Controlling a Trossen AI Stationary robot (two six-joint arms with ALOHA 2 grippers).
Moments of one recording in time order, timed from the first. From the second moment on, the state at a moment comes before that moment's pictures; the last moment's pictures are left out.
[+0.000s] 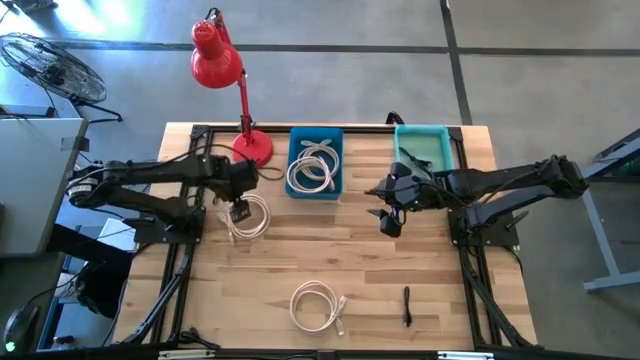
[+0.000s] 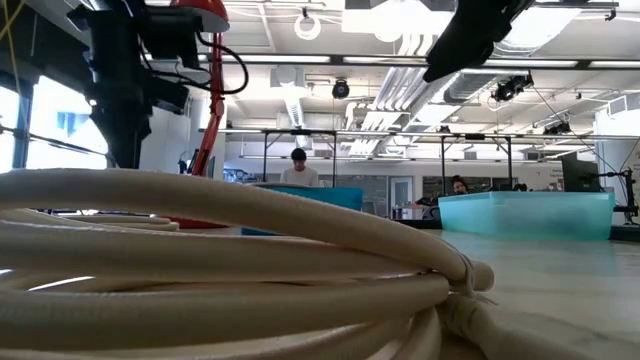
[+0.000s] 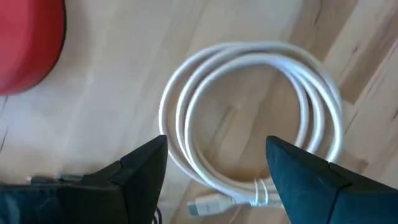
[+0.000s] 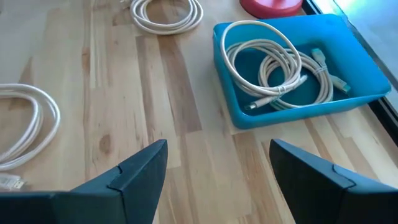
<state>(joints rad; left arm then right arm) 0.28 1.12 0.77 -0.98 -0.07 -0.16 0.10 1.16 0.97 -0.56 0.27 0.20</state>
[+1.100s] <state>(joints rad) 0.37 1.58 0.77 -0.83 -0.04 0.19 0.15 1.16 0.97 -0.56 0.28 0.21</state>
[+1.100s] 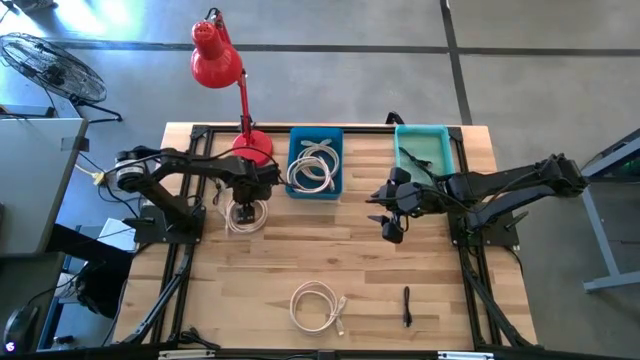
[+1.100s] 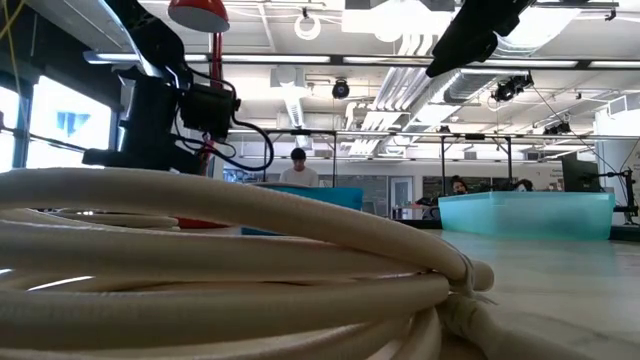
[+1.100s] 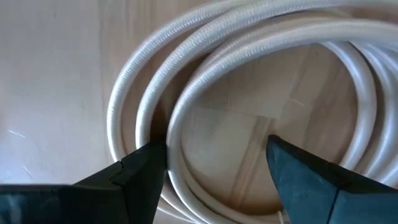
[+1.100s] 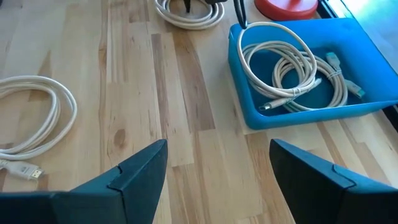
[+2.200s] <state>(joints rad) 0.34 1.24 0.73 -0.76 0.04 0.23 0.19 1.16 0.97 -0.56 0.30 0.24</state>
